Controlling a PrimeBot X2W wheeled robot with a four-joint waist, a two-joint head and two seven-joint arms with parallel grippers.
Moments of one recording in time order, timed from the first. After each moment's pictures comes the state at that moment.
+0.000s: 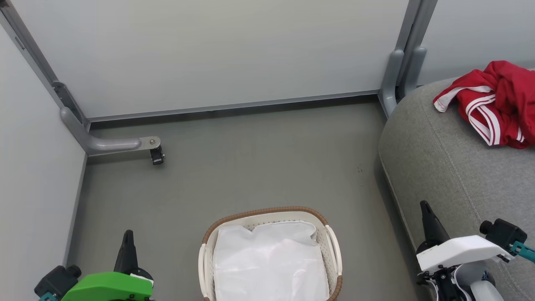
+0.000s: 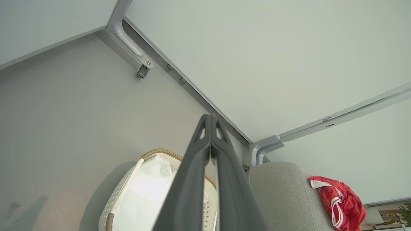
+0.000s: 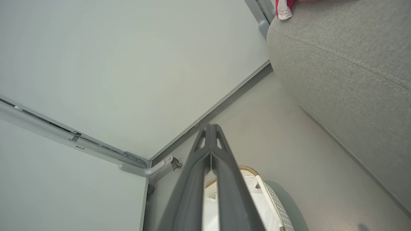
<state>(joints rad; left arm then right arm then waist) 0.00 0.05 0.00 0.29 -0.96 -0.08 -0.09 -0.09 -0.04 -0.01 0.31 0.83 0.13 -0.09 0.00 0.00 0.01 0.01</state>
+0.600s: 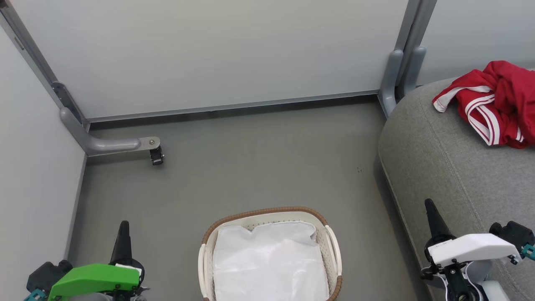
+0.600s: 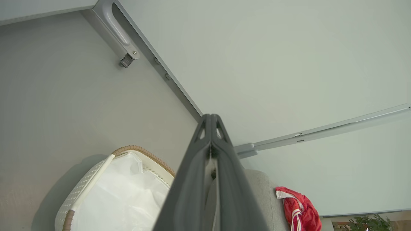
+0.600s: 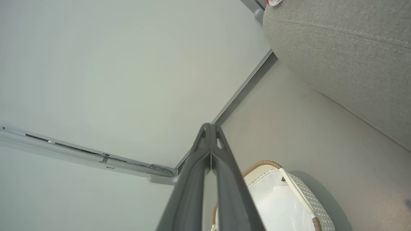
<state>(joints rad) -0.03 0.05 0.03 0.28 -1.14 -0.09 -0.03 -0.09 -0.04 -0.04 0.29 1.05 0.13 -0.03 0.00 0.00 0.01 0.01</state>
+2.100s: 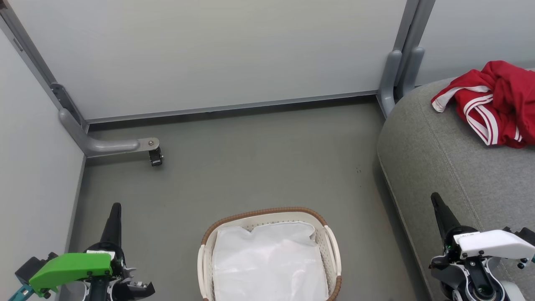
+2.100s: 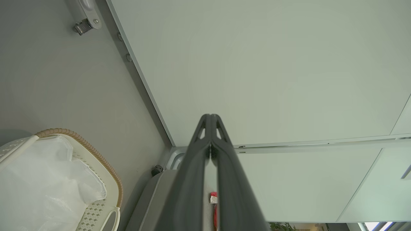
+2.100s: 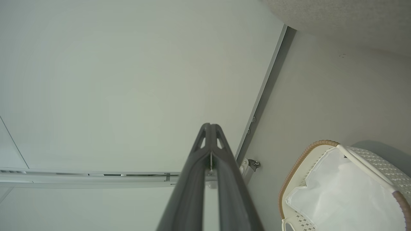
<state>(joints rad) -0.08 0.05 0.09 0.26 -1.48 -0.12 0.07 -0.10 -0.05 -0.09 0.26 1.45 0.13 0.07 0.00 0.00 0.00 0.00</state>
